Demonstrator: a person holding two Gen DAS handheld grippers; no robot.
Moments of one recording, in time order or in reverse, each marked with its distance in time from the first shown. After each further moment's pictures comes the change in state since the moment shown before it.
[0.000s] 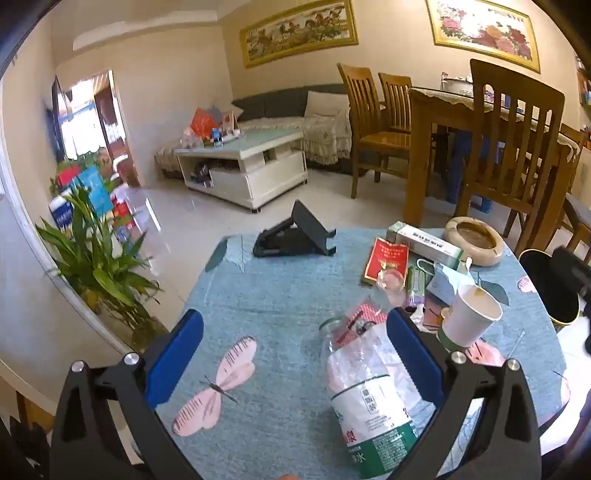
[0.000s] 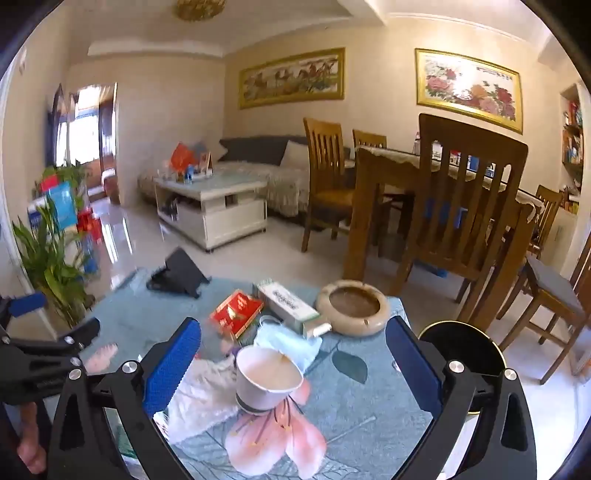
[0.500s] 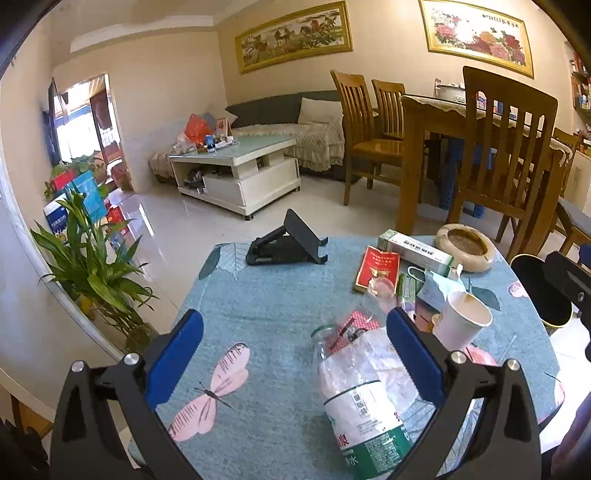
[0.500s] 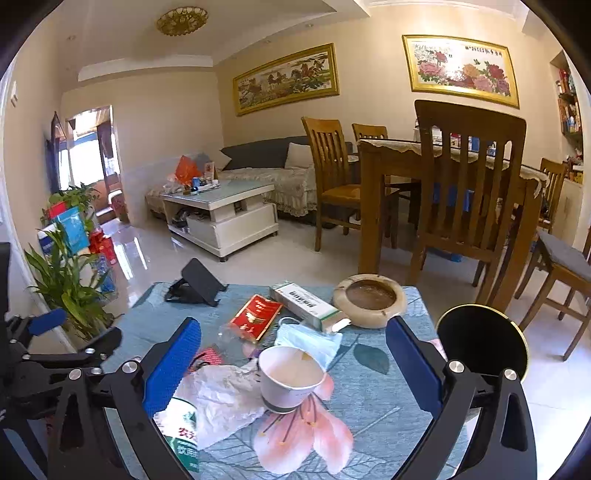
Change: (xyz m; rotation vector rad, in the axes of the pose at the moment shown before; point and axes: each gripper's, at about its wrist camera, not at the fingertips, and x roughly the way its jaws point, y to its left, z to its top) left arm -0.002 0.001 0.003 -0.005 -0.006 -0.035; right arm -0.012 0.005 -0.008 0.073 -0.017 0.058
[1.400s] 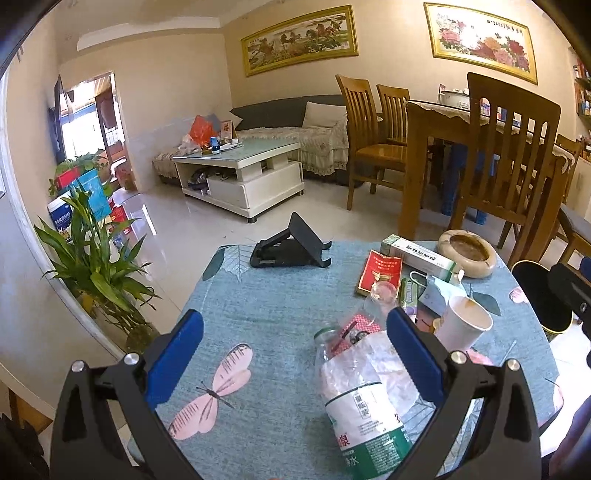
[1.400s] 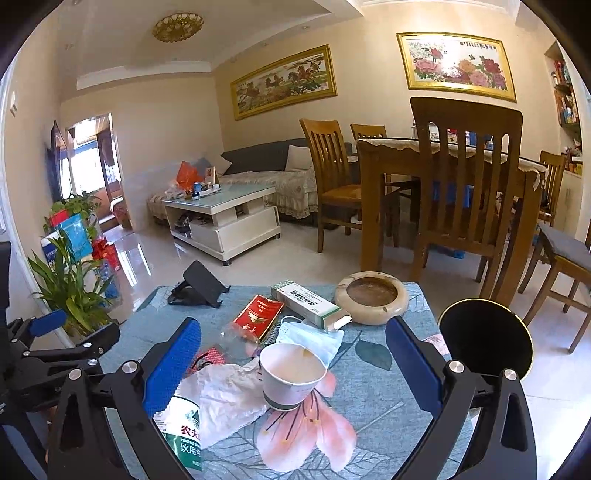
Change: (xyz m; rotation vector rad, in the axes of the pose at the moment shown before) left arm -0.006 0.002 -0.002 -0.017 -0.021 0.016; right arm -0.005 -0.005 -0.006 0.027 -0.015 0.007
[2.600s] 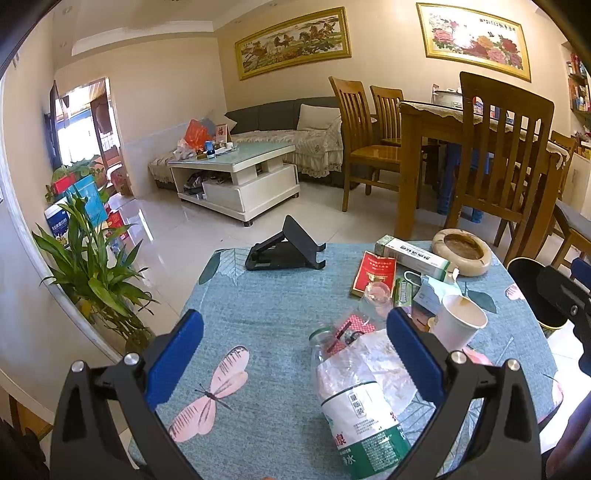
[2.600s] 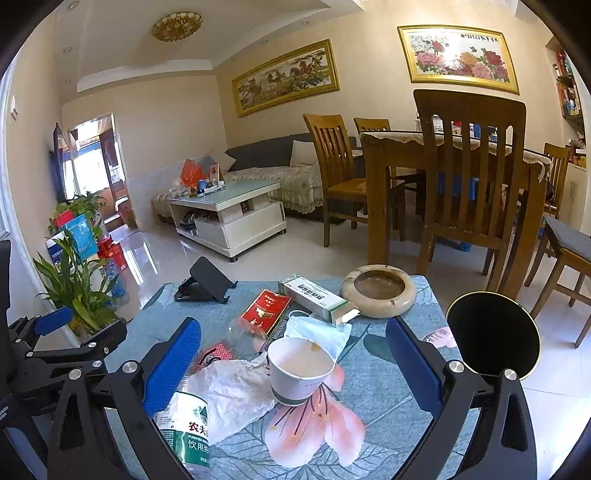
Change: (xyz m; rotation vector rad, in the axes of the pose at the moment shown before) left arm -0.004 -0.003 0.000 0.015 -0.010 -0.017; right arm 0.000 0.000 0.000 0.023 0.023 0.025
